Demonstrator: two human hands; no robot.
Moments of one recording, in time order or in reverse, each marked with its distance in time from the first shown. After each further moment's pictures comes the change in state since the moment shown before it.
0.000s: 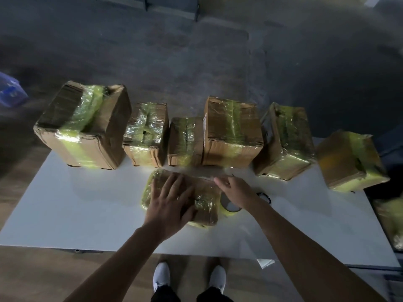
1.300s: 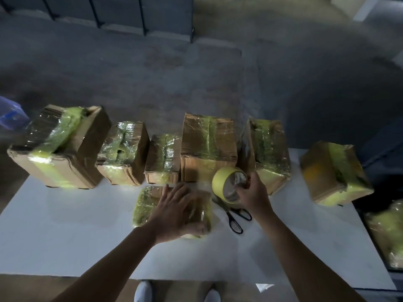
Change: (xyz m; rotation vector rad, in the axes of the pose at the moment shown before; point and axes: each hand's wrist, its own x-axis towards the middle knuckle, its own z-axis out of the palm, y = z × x) left_hand 0.062 0.066 0.000 -0.235 -0.046 0.125; right_hand -0.025 0.058 -0.089 0.244 0.480 -0.002
